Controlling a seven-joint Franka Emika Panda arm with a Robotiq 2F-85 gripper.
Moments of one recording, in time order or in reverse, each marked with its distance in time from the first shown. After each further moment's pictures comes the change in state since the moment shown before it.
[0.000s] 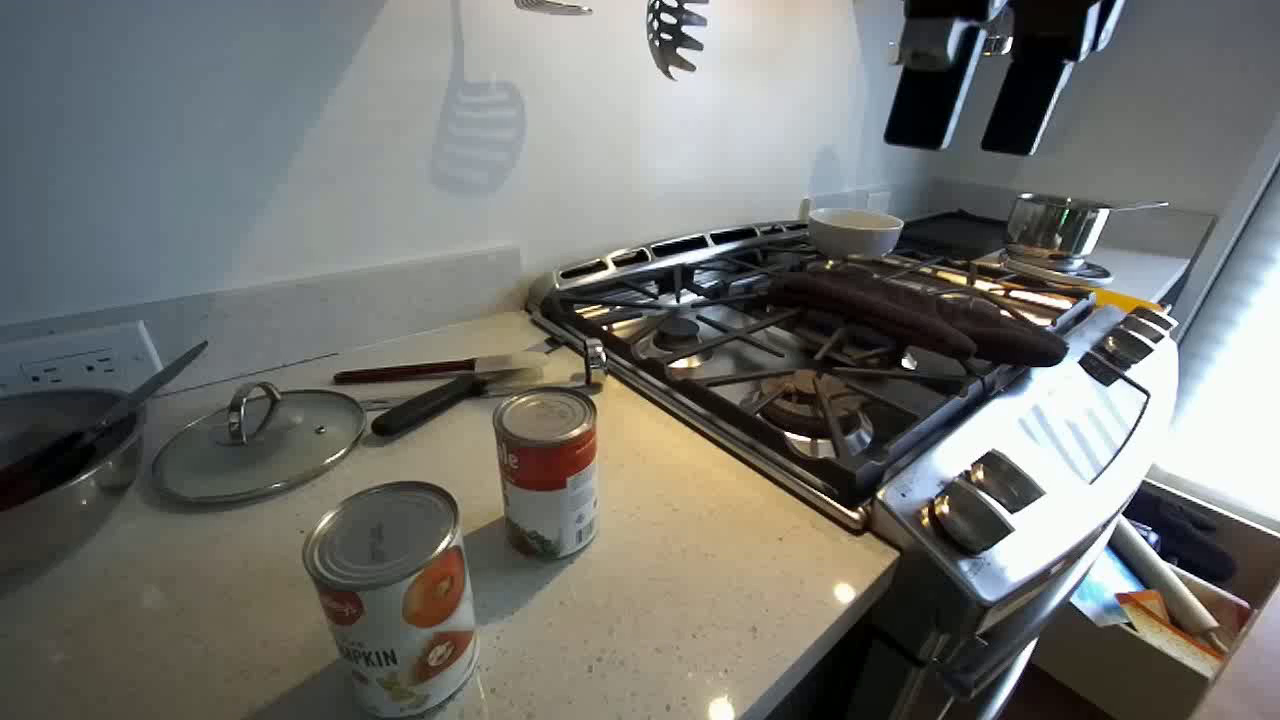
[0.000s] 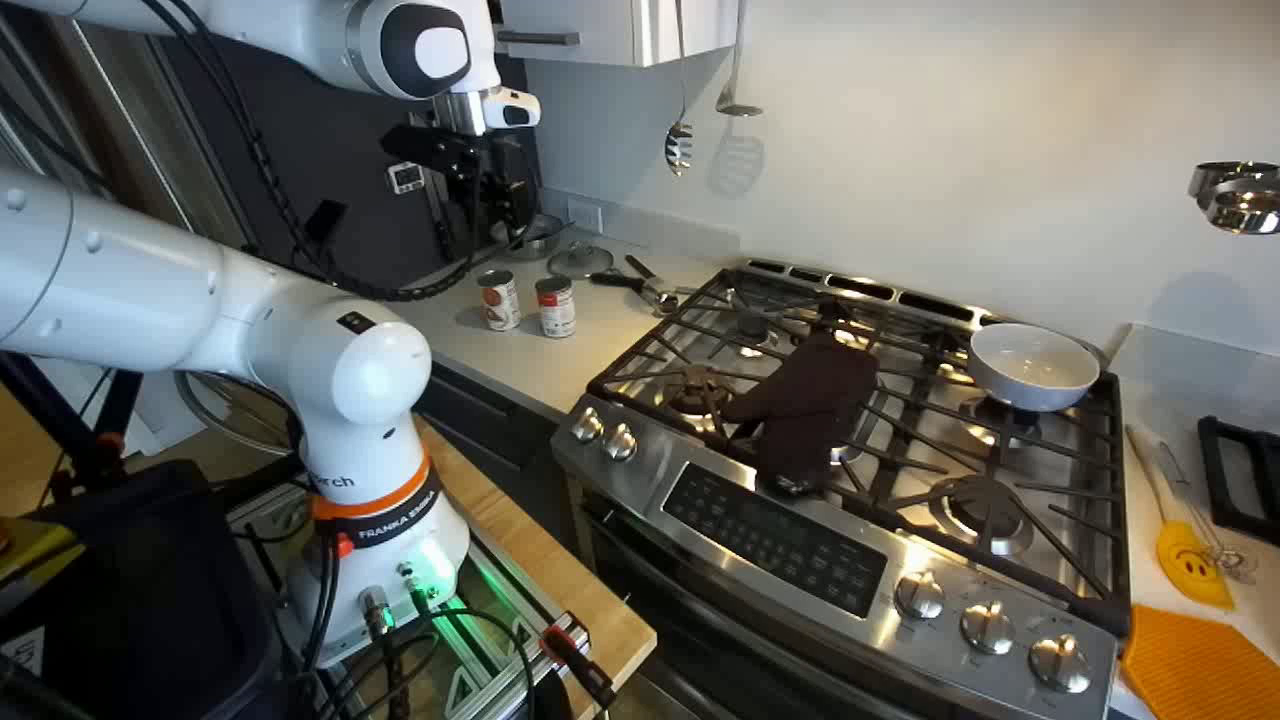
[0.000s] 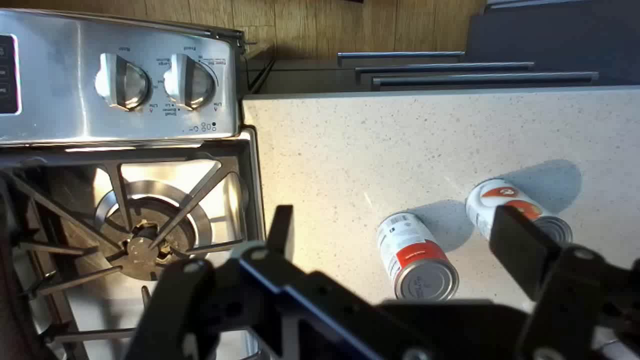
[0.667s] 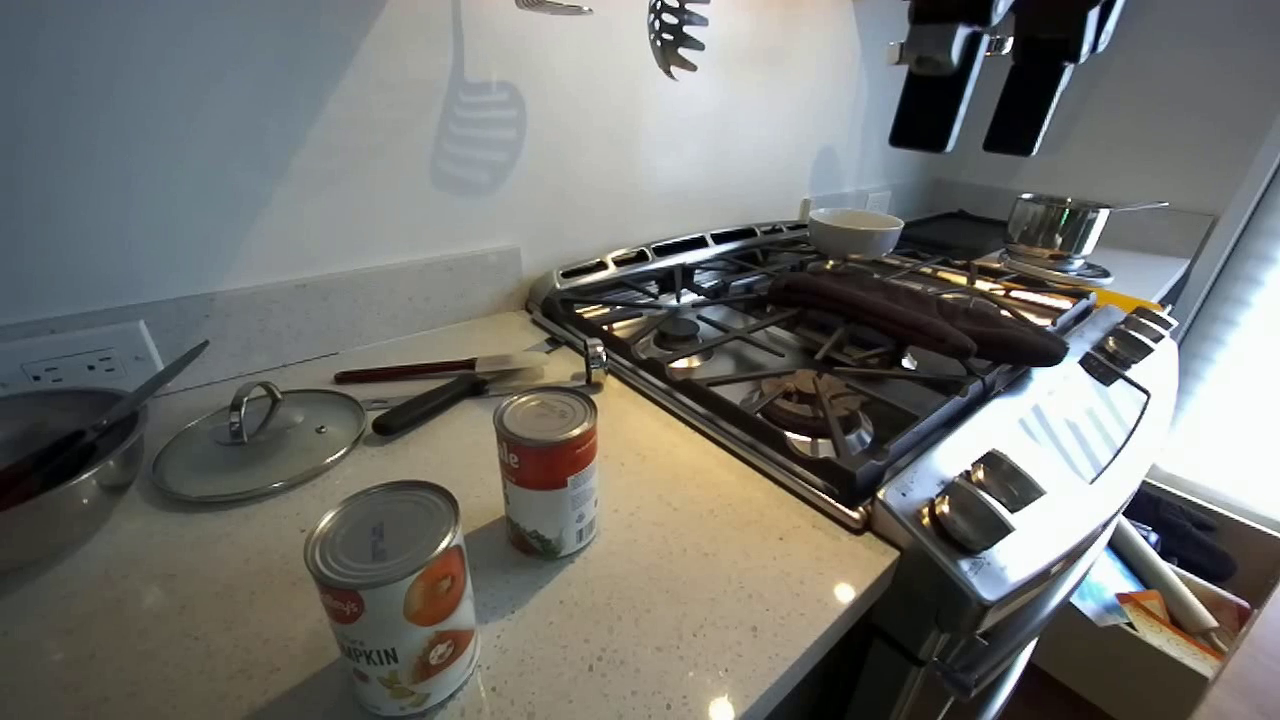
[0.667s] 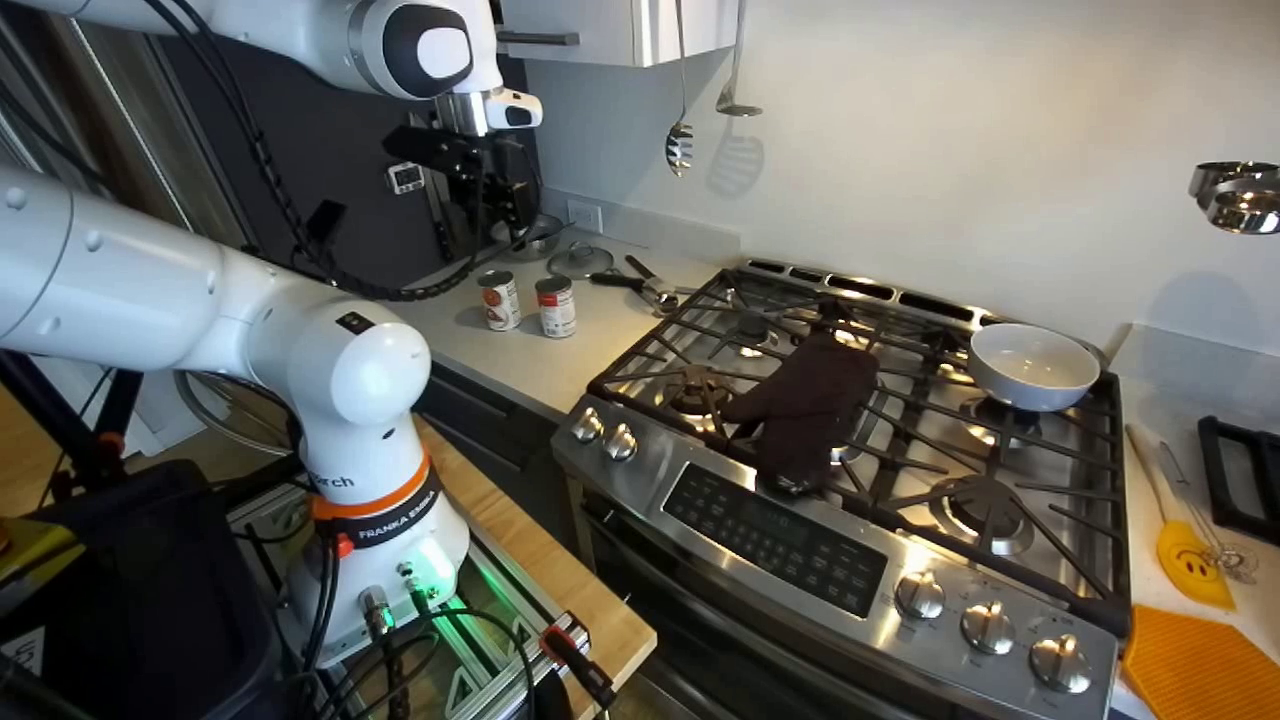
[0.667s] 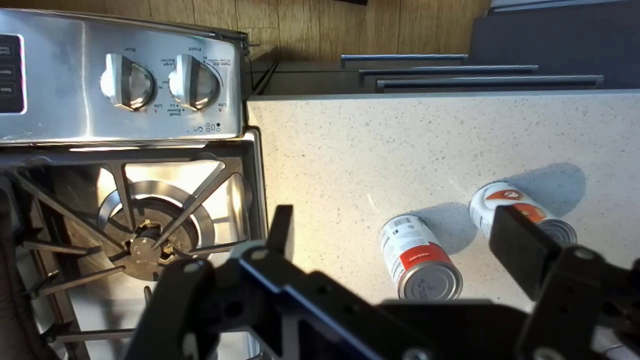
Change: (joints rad) arm -0.005 0.008 -0.008 0.003 -0.009 -0.004 -0.014
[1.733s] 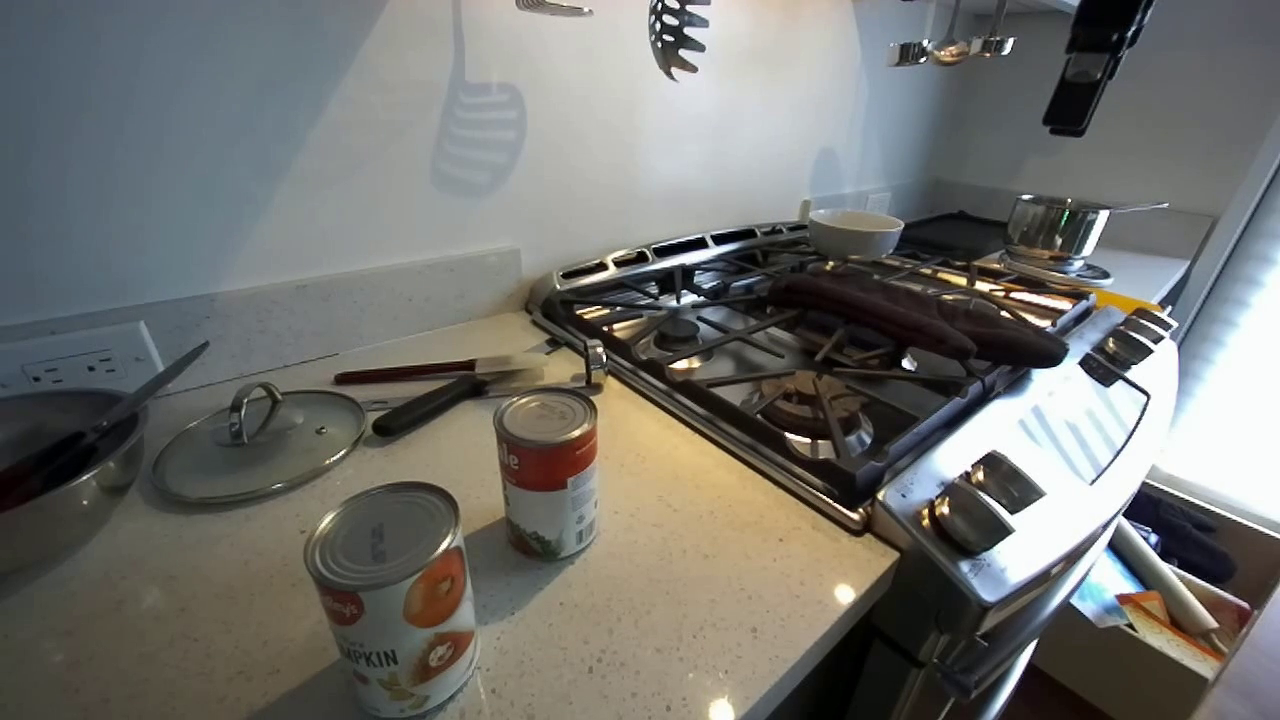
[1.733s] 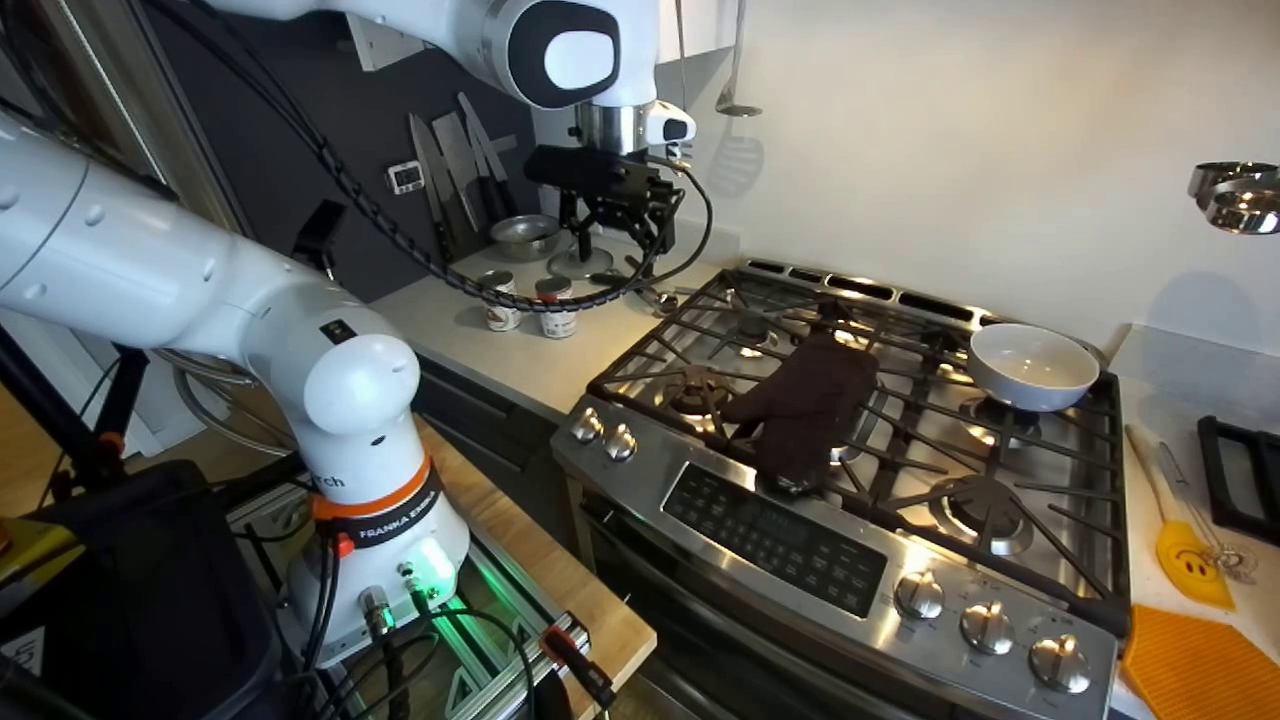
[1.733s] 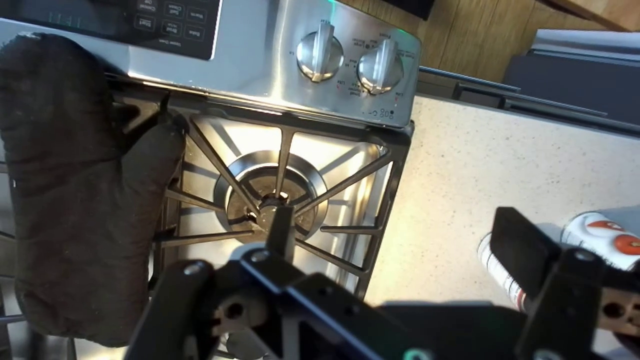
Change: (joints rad) arm -0.181 0.091 -0.414 0.074 -0.228 -0.011 -0.625
